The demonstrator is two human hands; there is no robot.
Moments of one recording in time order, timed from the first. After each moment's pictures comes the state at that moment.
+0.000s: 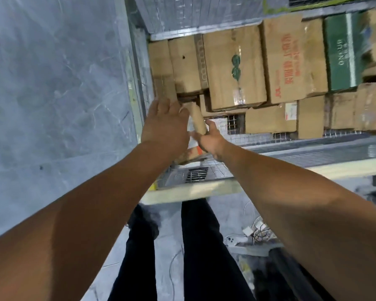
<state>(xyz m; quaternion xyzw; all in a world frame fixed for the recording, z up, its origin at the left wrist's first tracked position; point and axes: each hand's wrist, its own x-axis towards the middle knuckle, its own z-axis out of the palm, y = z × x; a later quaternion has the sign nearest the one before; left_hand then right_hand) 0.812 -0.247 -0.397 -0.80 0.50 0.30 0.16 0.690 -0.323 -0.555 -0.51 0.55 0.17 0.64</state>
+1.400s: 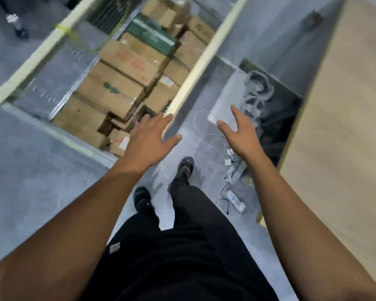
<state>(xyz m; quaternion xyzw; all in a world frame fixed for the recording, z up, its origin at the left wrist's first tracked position) 0.719 -0.172 -0.233 -0.56 0.74 0.38 -0.03 0.450 -0.137 -0.213 -0.47 0.80 -0.14 0.34</state>
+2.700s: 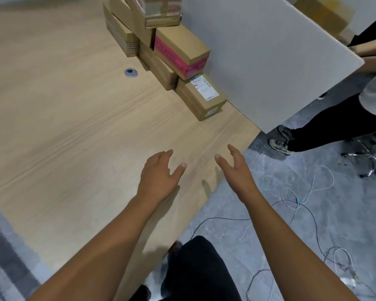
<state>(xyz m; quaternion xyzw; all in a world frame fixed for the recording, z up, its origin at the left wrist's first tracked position) 0.083 0.146 -0.174 -0.06 0.89 0.44 0.11 0.057 0.379 -0.153 0.16 0.86 -0.46 0.11</state>
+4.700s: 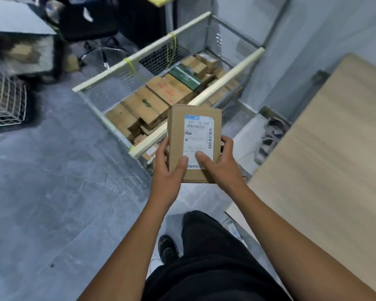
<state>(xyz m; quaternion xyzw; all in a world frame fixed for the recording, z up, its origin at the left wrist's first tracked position) 0.577 0.105 -0.150 -0.62 0.38 0.49 -0.48 0.410 0.057 -0.148 -0.54 0.61 -0.32 0.48</state>
